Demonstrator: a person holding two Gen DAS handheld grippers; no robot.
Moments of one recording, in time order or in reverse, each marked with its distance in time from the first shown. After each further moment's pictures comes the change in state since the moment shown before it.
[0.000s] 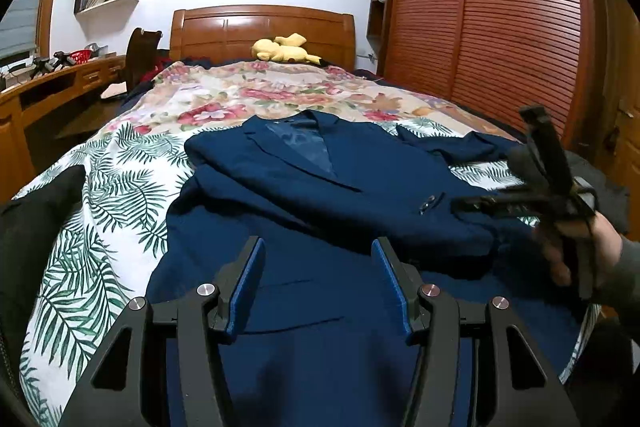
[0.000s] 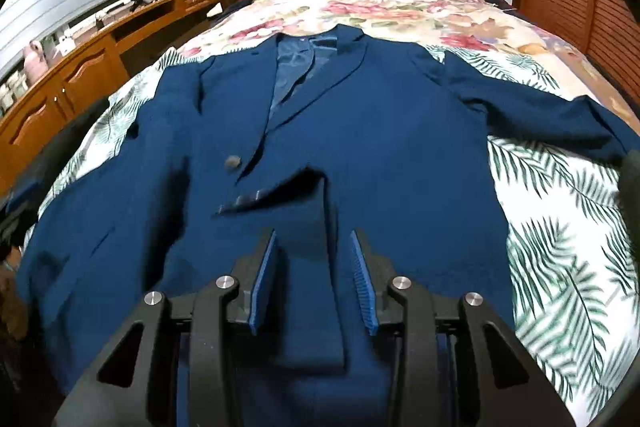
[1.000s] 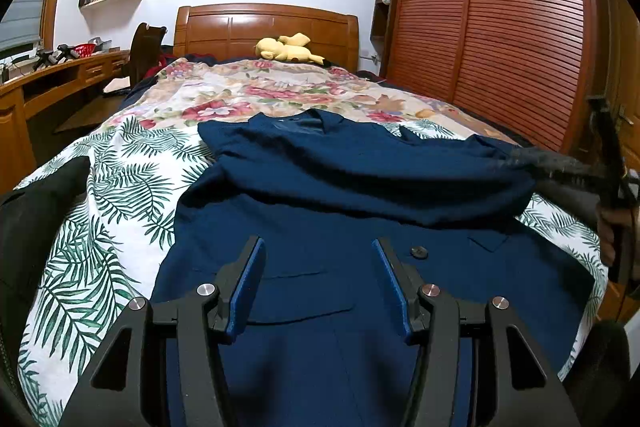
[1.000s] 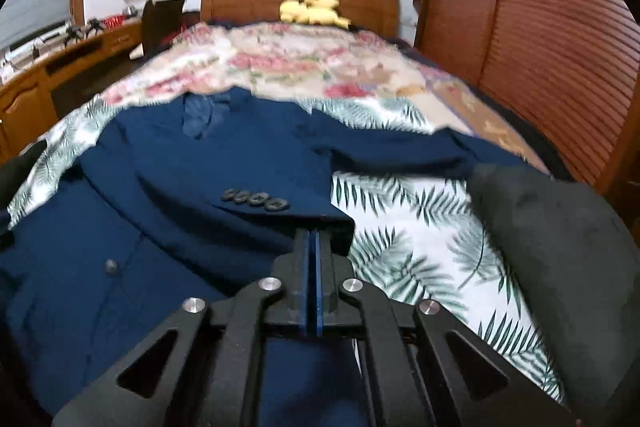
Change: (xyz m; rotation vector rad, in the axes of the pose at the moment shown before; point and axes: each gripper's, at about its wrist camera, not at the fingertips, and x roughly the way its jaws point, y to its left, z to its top) left arm -0.005 -0.003 -0.003 -0.030 -0.003 0.005; right arm -0.108 -0.035 -0.029 0.052 -0.119 -0.341
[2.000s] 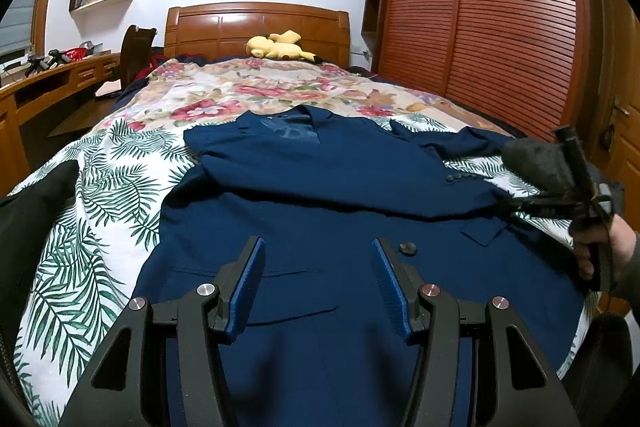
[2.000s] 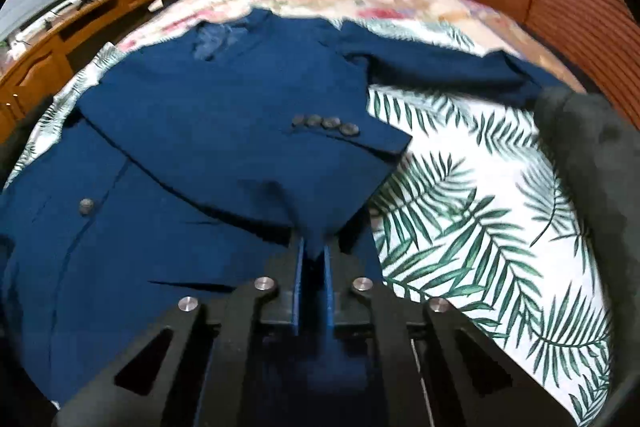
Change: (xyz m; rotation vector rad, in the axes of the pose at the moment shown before) left arm 0.010 -0.003 0.000 0.026 0.009 -0.019; right arm 0.056 -0.005 -0.026 -0.007 0.164 0.143
